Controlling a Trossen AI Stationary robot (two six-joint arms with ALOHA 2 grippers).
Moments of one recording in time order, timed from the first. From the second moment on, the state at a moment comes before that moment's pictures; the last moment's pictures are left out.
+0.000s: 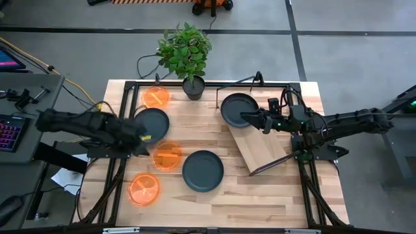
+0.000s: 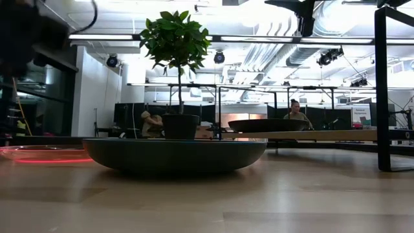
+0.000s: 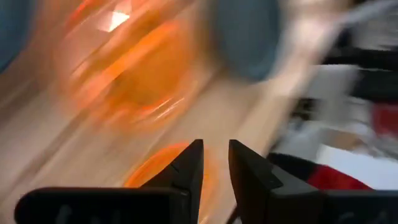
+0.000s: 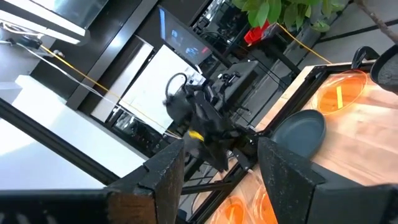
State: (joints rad) left arm -0.15 0.53 0.56 -0.92 0.23 -1.14; right arm 0.04 0.88 0.61 0.37 0.21 0.86
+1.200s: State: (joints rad) left arm -0.75 1.15 0.46 -0.58 -0.27 -2.14; right arm 0.04 0.88 0.61 0.28 0.21 0.83
